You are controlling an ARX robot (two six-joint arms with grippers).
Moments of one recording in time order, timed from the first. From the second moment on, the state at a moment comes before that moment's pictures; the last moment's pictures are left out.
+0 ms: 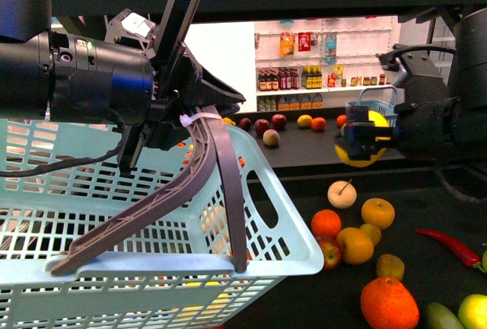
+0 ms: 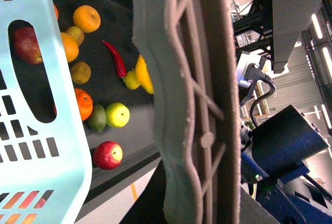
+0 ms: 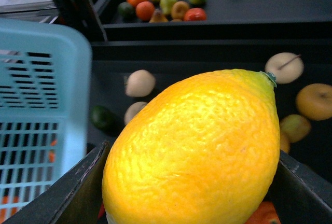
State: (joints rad) left arm -0.29 1.72 1.13 0.34 0.66 -0.84; right arm 0.13 1.91 1.17 0.44 -0.19 0.10
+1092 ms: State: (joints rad) left arm -0.29 1.72 1.13 0.34 0.66 -0.85; right arm 0.35 1.92 1.13 0.44 -0.21 0.24
